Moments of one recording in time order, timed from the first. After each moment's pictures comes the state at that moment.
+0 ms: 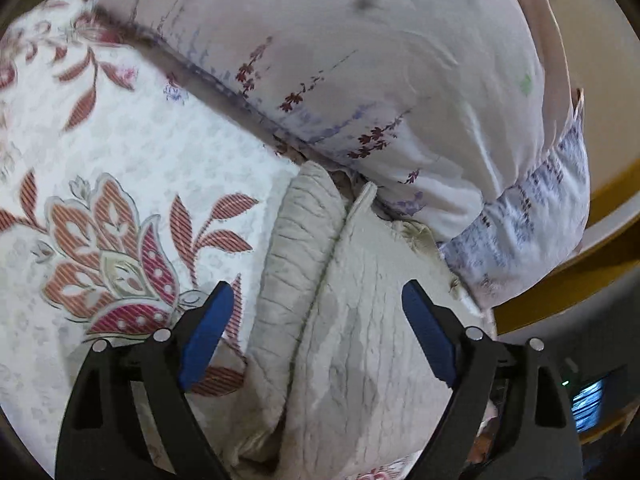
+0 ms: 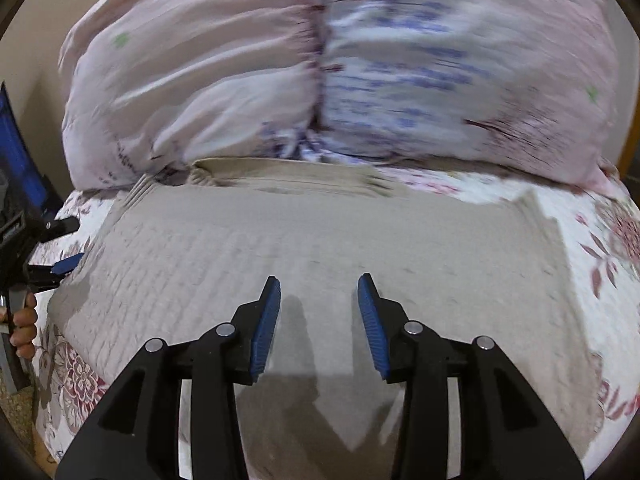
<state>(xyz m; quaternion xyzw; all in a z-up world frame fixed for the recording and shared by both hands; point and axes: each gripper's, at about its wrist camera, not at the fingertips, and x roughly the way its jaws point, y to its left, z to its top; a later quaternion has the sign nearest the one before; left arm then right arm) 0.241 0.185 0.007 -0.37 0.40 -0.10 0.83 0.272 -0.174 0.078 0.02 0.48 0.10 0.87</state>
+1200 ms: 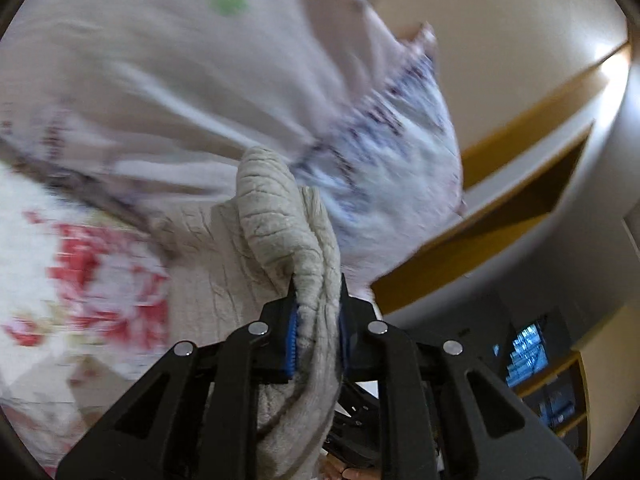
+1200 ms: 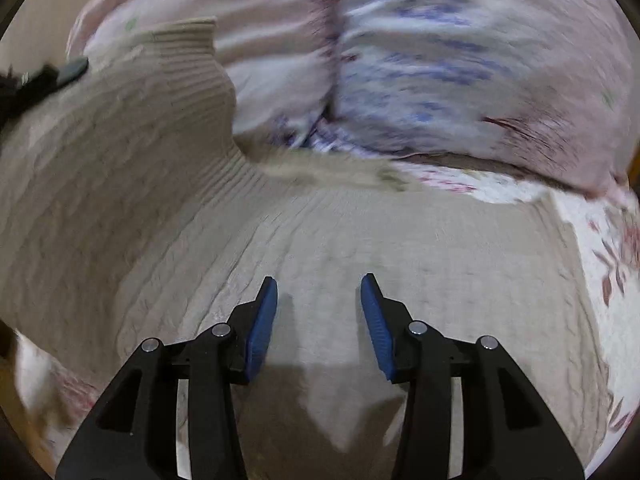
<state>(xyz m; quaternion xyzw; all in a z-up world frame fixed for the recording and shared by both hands) 0.263 0.032 0.103 -0.37 0.33 -0.31 0.81 0.266 -0.208 0.082 0.06 0.47 0.11 0.87</state>
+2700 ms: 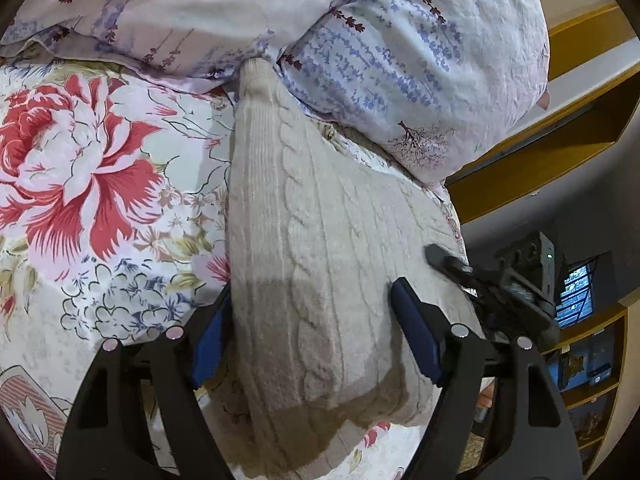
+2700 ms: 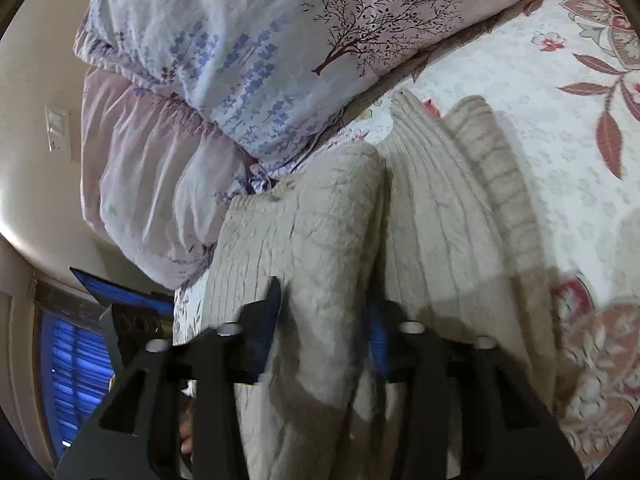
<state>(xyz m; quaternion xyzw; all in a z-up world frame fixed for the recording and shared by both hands) 0.264 -0.039 0.001 -0.26 0.49 -0.27 0.78 0.280 -0.337 0.034 0.39 0.52 0.15 0.75</state>
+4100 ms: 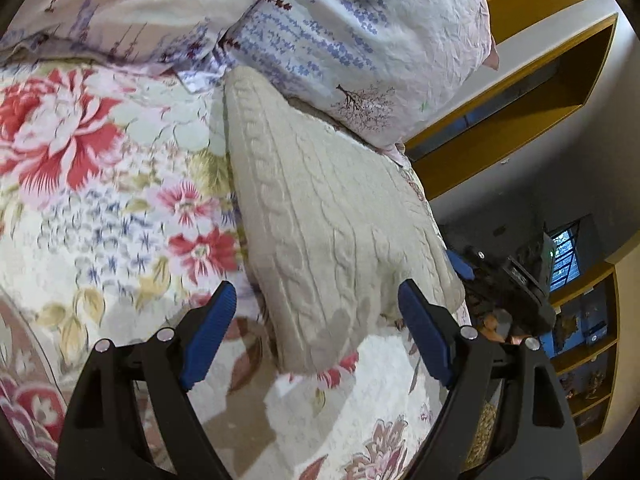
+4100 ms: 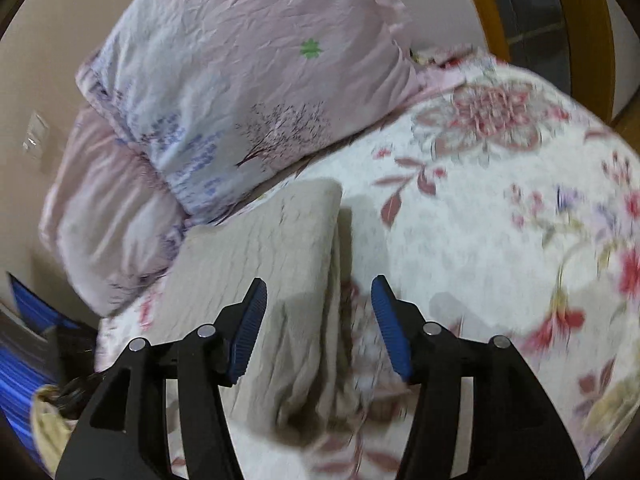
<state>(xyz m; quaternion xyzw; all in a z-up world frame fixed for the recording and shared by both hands) 0.207 -0.053 0.007 -0.23 0.48 -0.34 0.78 0.179 -0.414 0.110 0.31 0.46 0.02 0.83</state>
